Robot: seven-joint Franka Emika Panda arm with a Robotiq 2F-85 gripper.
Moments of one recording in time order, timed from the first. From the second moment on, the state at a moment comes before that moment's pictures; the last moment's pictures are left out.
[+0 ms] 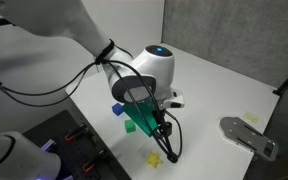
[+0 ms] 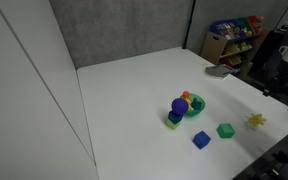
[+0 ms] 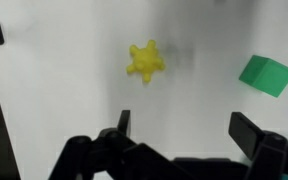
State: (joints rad) arm -0.21 0.10 -0.26 -2.51 -0.07 2.57 -0.32
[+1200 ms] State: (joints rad) arm -0.37 0.60 -0.15 -2.33 0.04 2.78 -0.30
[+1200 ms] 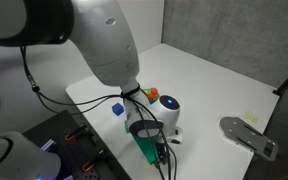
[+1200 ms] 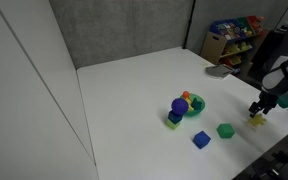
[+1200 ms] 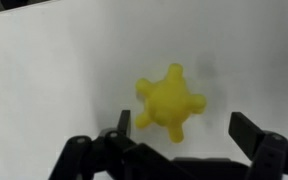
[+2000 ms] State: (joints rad) arm -0.35 0.67 -0.14 -2.27 0.05 2.77 -0.26
